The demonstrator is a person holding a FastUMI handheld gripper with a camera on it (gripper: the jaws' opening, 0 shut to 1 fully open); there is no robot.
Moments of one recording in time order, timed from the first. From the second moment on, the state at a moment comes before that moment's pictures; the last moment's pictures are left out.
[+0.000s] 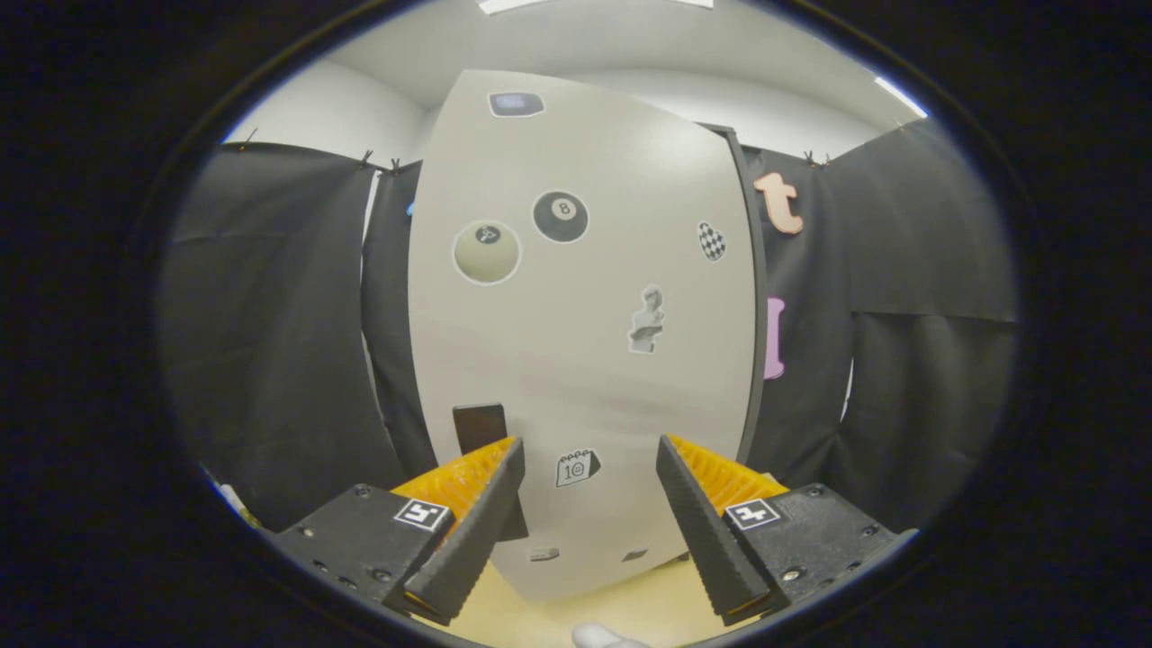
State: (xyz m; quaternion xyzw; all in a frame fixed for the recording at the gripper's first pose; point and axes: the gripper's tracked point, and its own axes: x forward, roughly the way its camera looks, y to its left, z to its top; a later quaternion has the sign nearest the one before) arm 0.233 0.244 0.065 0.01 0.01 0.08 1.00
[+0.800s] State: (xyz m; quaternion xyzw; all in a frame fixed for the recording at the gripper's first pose) arm 0.105 0.198 0.081 -0.01 0.00 0.08 1.00
